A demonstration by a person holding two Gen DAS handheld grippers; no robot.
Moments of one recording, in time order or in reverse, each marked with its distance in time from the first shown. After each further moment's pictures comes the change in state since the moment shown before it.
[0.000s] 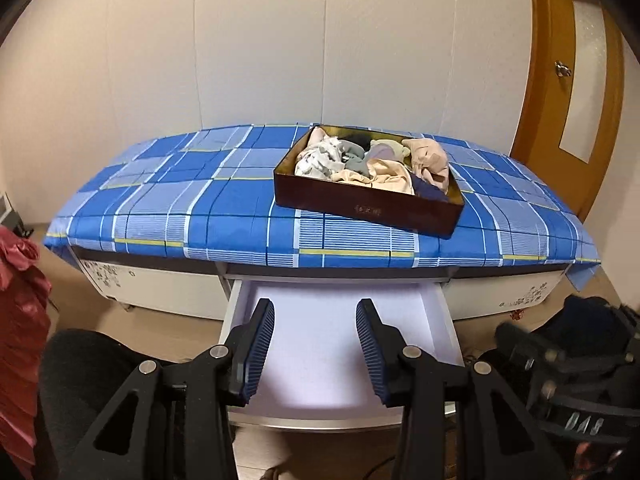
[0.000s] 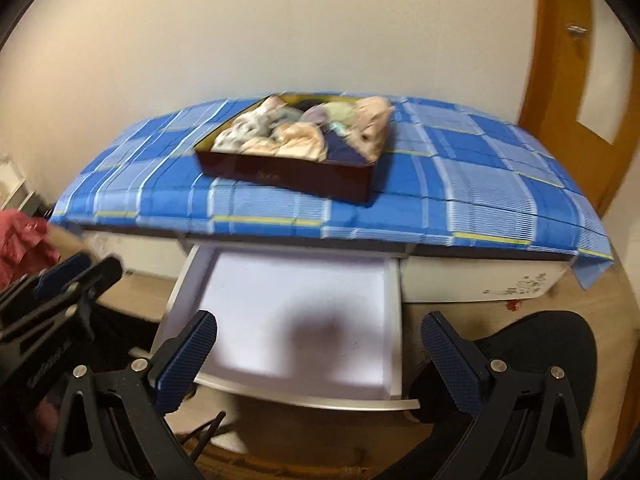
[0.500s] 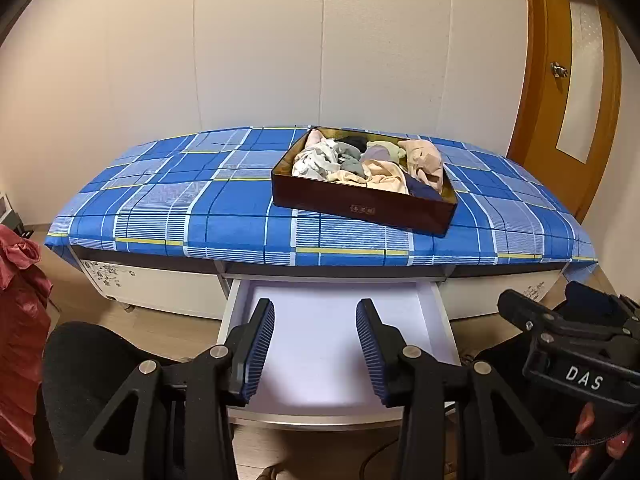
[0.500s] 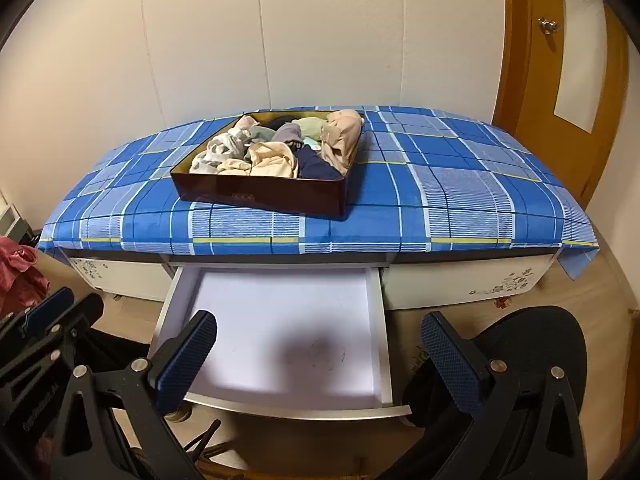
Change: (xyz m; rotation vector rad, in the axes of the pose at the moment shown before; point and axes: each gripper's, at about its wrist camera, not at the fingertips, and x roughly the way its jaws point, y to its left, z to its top) left arm -0.008 -0.003 -0.006 -0.003 -0.009 -0.004; right arm -0.002 -0.009 0.004 0.047 -0.031 -0.041
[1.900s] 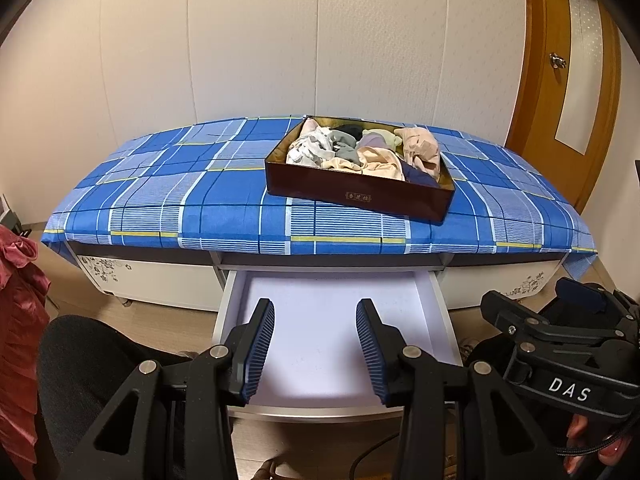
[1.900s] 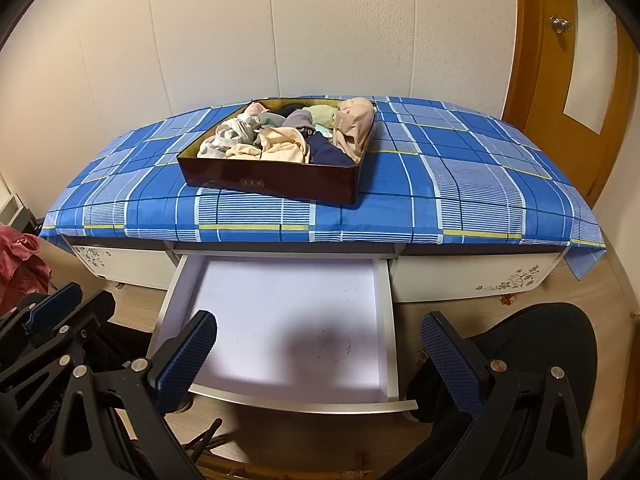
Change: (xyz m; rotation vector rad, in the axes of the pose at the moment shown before) left arm 0.006 -0.006 -0.003 0.011 0.034 -0.005; right arm 0.009 0.011 -0.004 -0.027 0.036 0.020
